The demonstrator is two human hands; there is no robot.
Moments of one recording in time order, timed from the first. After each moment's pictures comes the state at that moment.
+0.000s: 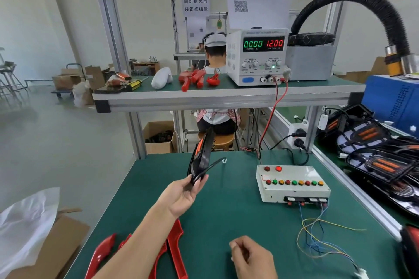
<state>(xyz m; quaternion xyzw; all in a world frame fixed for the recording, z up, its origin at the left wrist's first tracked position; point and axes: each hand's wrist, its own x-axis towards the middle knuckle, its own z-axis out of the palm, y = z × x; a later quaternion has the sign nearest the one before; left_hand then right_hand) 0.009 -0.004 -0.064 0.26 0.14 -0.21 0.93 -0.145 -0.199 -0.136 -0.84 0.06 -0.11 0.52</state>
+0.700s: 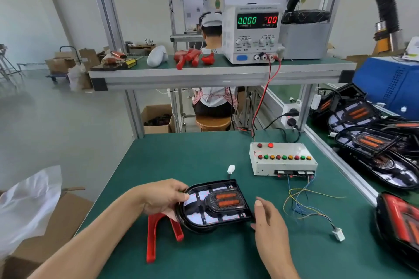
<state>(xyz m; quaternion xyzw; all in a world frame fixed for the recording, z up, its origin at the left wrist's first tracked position) -0.079 0.025 -0.039 0.76 -0.03 -0.39 0.52 -0.172 -0.231 -0.117 -0.76 0.17 -0.14 0.61</state>
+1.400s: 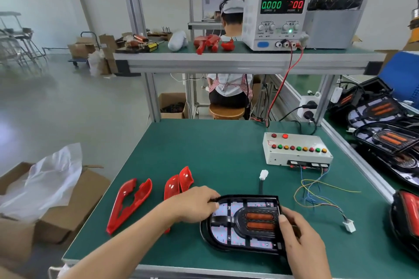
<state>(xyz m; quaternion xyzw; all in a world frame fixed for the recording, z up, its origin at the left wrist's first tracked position) -0.140 -0.015 -0.061 0.94 -0.18 -0.22 0.19 -0.234 -0.264 -0.116 -0.82 0.15 -0.12 0.54</state>
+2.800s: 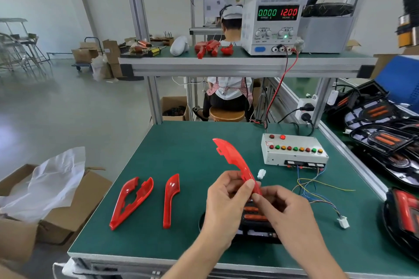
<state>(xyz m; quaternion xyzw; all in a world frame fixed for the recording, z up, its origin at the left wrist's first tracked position) -0.210 -0.106 -0.050 0.60 -0.04 0.04 0.80 -0.229 -0.247 -0.048 -0.80 -0.04 -0.10 0.59</state>
